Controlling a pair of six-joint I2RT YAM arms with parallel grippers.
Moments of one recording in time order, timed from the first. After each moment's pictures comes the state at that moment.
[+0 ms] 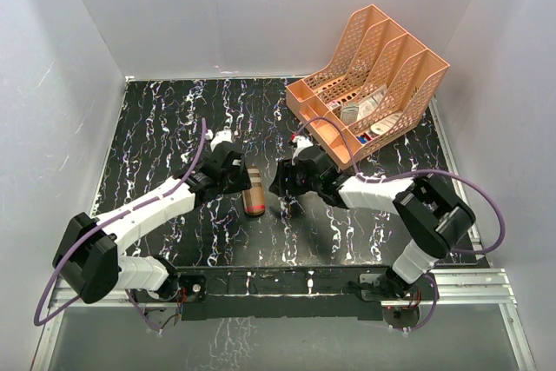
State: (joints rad) left arm -0.70 1.29 0.85 -0.44 -0.27 -0.73; right arm 0.72 1.63 0.78 0.24 -0.16 0.53
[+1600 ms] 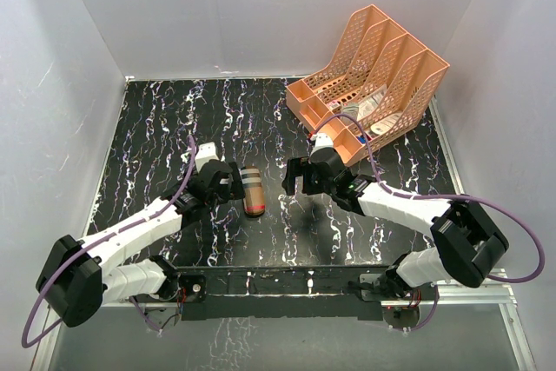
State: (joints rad) left arm -0.70 1.11 0.63 -0.36 -0.44 -0.71; right arm 0.72 1.38 0.72 0.02 0.10 0.50
